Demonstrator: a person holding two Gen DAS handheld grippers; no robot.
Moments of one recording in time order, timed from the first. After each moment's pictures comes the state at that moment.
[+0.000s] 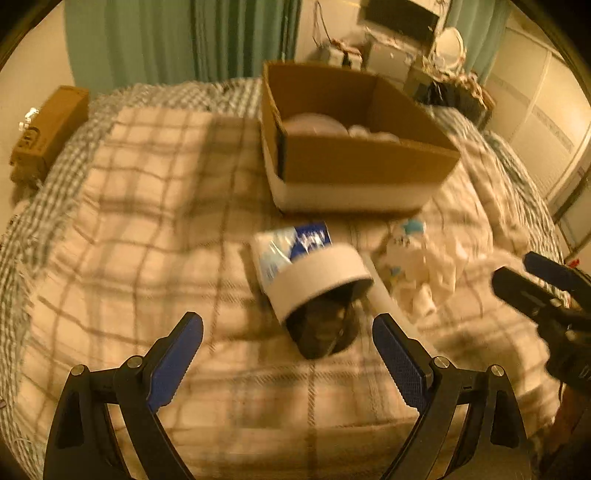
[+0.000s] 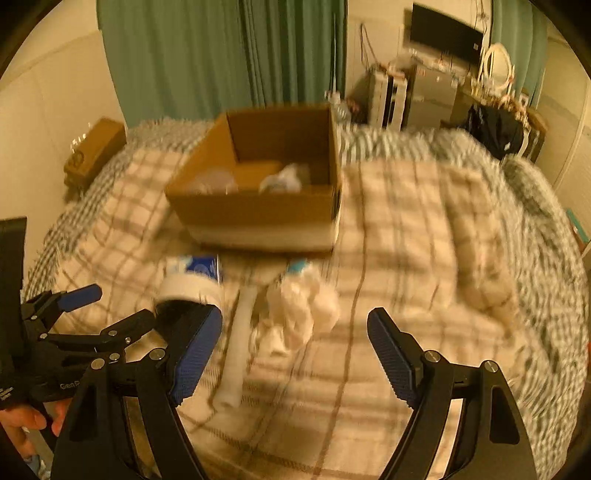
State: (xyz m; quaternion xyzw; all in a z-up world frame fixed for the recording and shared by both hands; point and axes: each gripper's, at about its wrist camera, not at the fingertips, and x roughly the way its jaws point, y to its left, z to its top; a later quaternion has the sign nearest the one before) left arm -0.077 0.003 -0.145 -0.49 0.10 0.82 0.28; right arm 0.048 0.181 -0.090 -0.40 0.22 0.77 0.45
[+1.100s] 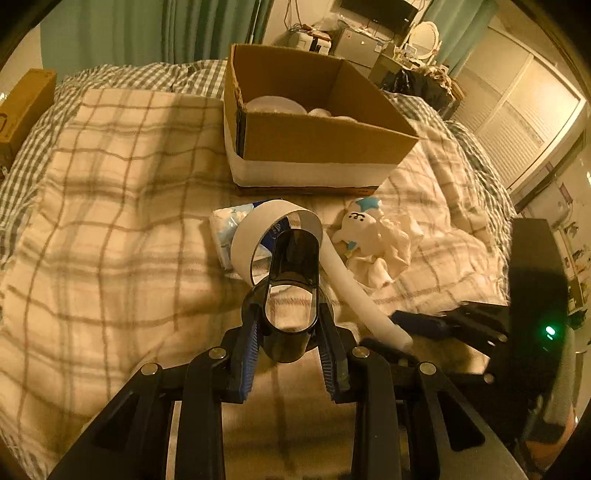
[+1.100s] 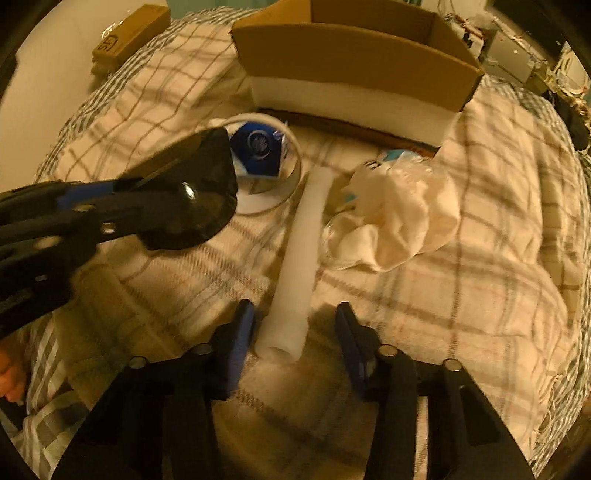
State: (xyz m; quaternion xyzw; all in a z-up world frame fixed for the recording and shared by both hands) left arm -0.065 -0.007 -0.134 -0.52 0.07 0.78 0.35; right arm 0.006 0.156 -0.169 -0.54 0.23 0.74 0.33
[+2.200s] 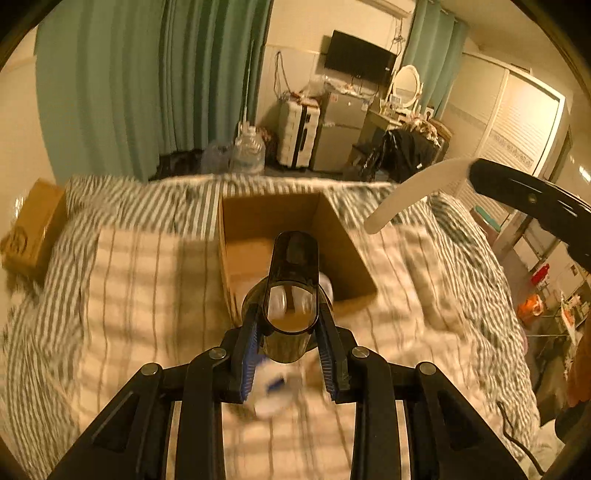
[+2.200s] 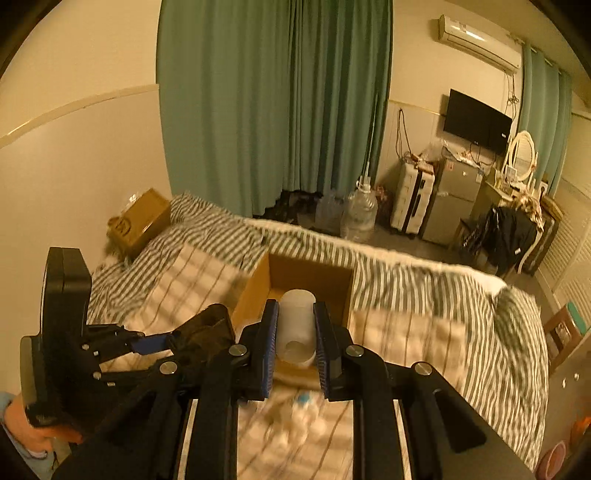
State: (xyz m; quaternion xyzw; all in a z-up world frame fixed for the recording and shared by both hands) left arm -0.117 0.040 0.011 -0.40 0.07 0.84 0.36; right arm -0.005 0.198 0.103 -0.31 0.09 0.85 0.42
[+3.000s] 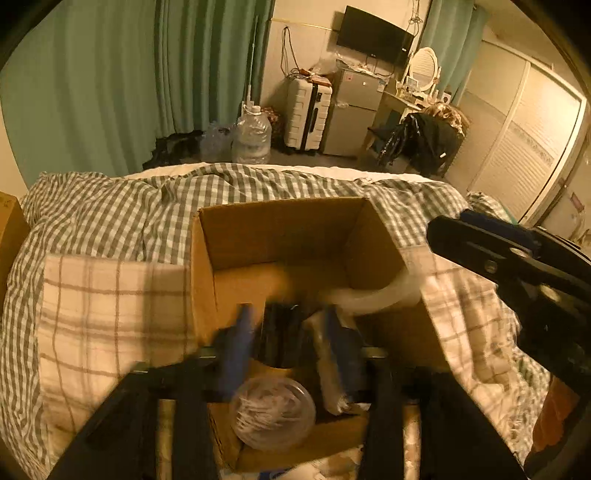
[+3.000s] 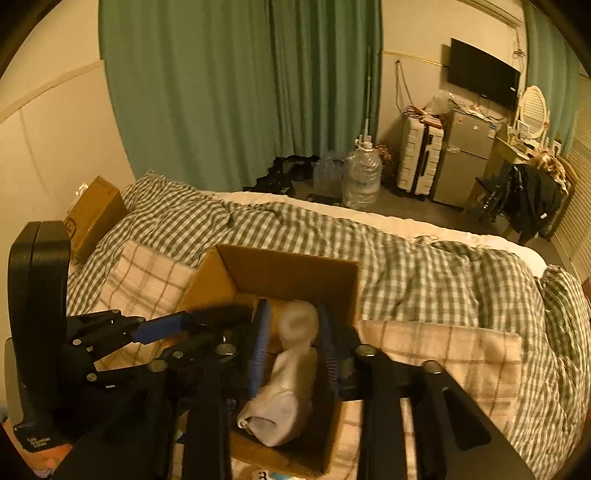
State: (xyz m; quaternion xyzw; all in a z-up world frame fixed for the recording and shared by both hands) left arm -0.225 0.129 -0.062 -0.44 0.08 0.83 0.35; right arm -0.047 0.361 -0.003 -0.35 0.16 0.83 0.41
